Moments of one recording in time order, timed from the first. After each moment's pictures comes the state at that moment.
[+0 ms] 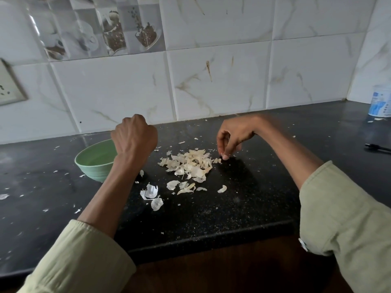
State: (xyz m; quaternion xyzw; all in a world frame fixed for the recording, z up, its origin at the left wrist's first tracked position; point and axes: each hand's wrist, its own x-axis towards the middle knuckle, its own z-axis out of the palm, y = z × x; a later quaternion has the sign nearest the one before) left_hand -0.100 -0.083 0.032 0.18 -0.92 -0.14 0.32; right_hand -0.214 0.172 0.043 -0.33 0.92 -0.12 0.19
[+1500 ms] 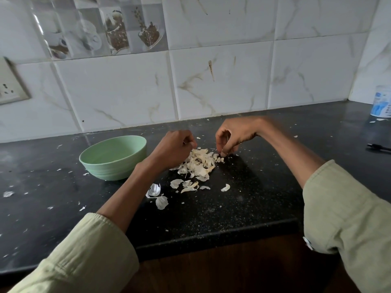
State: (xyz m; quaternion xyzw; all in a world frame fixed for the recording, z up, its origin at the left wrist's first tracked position) left_hand -0.140 -0.063 -0.014 -0.16 -0.94 -0.24 0.20; right_hand -0.218 0.171 0.036 -0.35 0.90 -0.18 0.16
